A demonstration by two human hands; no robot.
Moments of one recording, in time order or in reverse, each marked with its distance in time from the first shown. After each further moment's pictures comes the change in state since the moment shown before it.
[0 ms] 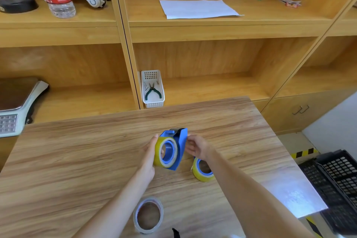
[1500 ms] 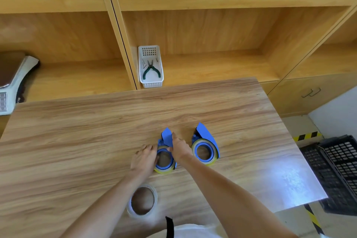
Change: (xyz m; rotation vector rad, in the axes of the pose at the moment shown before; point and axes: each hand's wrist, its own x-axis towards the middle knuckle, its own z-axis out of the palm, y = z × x) left_hand 0.039 -0.075 -0.039 1.813 -0.179 0.533; right_hand 0.024 0.074 0.020 -1.391 0.077 -0.274
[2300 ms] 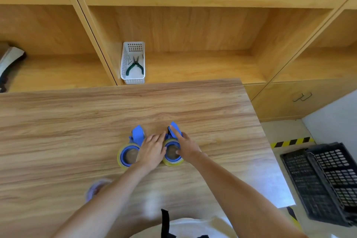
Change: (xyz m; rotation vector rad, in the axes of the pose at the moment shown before) left_hand 0.031 0.128 0.006 -0.150 0.194 0.126; right_hand -0.004 0.130 -0.074 -0.167 -0.069 -0.160
